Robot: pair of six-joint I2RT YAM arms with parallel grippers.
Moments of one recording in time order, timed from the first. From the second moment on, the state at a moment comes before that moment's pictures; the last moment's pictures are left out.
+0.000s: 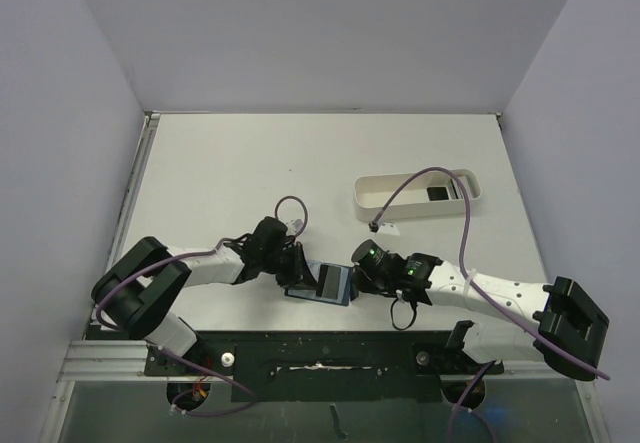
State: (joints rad) left arm -0.71 1.54 0.56 0.11 0.46 -0.90; right arm 1.00 1.19 0.65 -0.48 0.31 0.99
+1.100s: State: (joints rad) left arm -0.74 1.53 0.62 0.09 0.37 -0.91; right arm 1.01 1.16 0.60 -0.41 0.34 1.01
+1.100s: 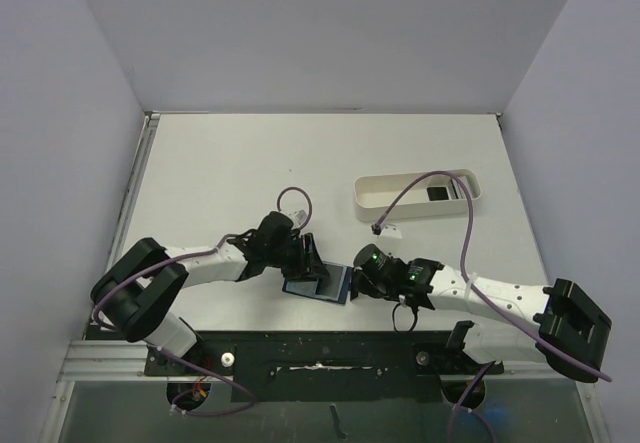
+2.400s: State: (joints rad) left arm -0.62 1.37 0.57 0.00 0.31 -0.89; right arm 1.04 1.10 0.61 -0.31 0.36 1.00
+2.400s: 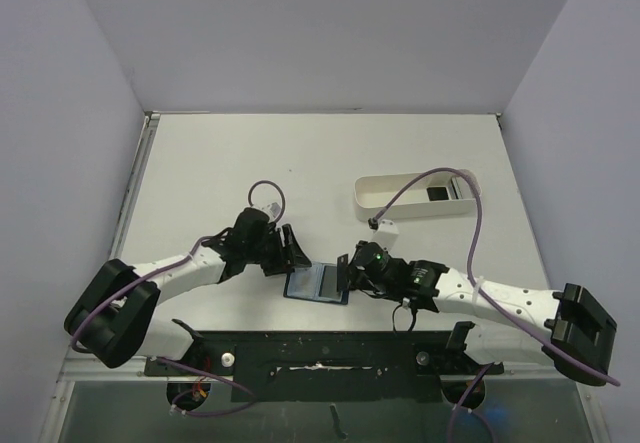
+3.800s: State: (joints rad) left arm -0.60 1.40 0.47 0.22 0.47 -0.98; right arm 1.04 1.23 0.60 -0.27 0.36 1.02
